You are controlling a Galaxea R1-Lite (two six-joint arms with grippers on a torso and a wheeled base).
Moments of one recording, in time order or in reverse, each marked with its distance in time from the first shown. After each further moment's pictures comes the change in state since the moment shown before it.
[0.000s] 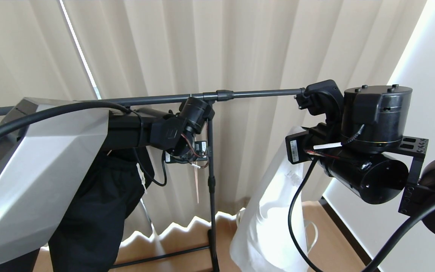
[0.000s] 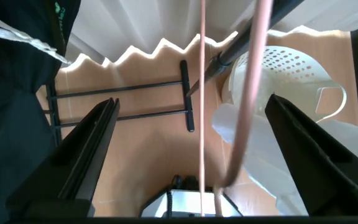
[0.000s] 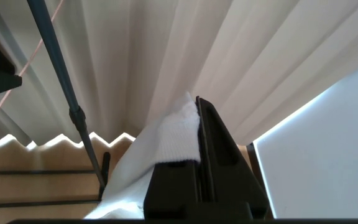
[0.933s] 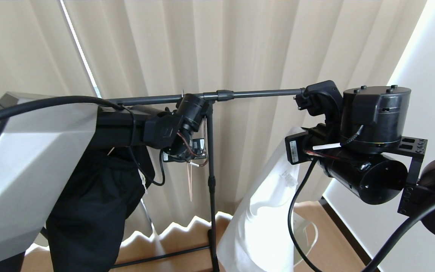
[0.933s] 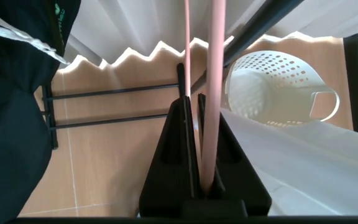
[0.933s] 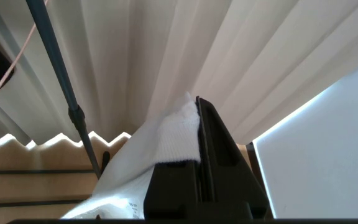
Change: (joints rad) left arm -0.004 -0.055 0.053 -0.021 0.005 -0.011; right arm 0.000 0.001 0.001 0.000 0.000 0.000
